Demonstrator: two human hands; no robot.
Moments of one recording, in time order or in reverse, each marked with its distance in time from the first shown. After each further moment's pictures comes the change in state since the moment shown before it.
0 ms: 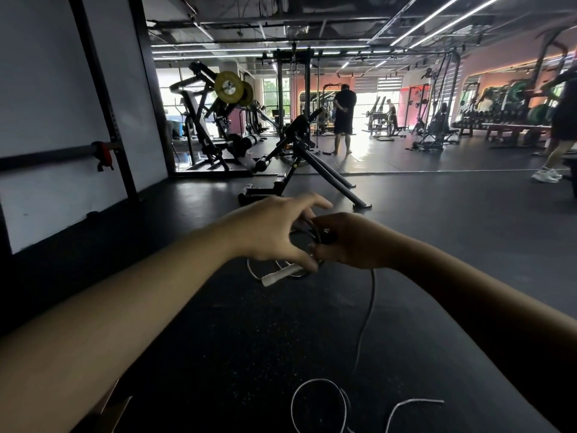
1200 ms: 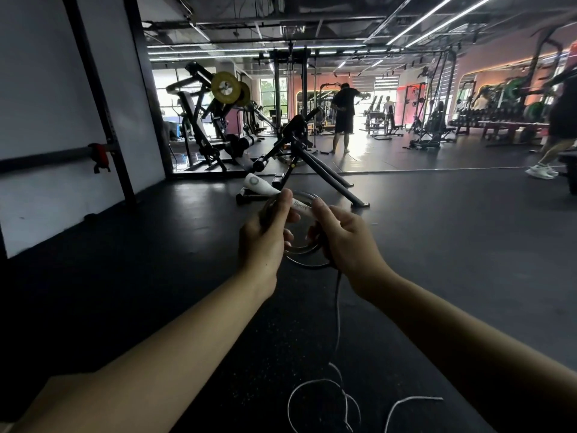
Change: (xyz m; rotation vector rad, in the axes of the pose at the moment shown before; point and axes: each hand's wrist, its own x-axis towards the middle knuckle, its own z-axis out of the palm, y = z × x) left_hand 0.009 0.020 0.067 -1.192 0.842 -0.512; right_hand -0.004 -0.016 0.037 0.877 0.564 0.173
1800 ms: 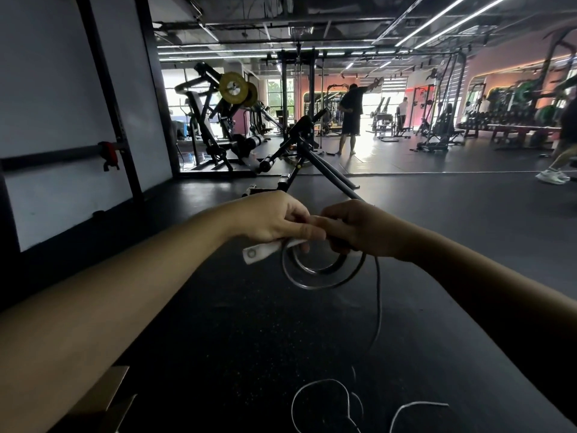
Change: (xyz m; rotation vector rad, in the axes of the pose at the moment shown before) left_hand 0.039 0.074 -0.031 1.075 -0.892 0.264; right_hand 0.029 -0.032 -0.030 -0.566 -0.537 -0.140
